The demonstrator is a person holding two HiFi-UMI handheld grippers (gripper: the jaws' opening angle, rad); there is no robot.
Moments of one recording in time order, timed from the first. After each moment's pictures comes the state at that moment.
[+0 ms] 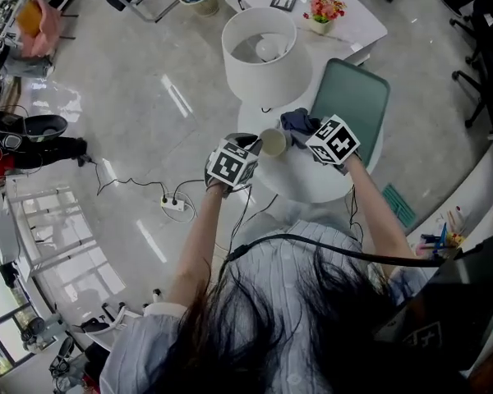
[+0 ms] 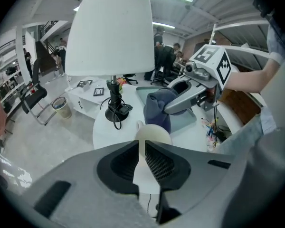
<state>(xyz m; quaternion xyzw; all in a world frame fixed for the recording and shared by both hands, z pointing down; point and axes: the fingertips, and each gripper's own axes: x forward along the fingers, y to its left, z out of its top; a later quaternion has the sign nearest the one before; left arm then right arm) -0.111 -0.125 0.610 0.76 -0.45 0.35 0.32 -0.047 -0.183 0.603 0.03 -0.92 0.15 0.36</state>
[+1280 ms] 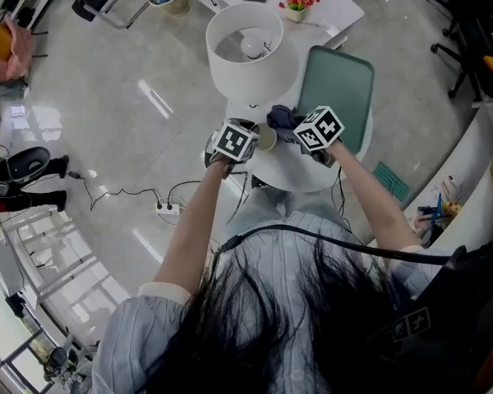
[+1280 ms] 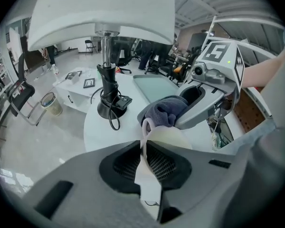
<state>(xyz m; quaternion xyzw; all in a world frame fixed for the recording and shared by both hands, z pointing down) -0.118 -0.158 0.649 0.76 -0.39 0.40 0.33 -0.062 -0.162 0.639 0.03 -0.89 0.29 0.35</state>
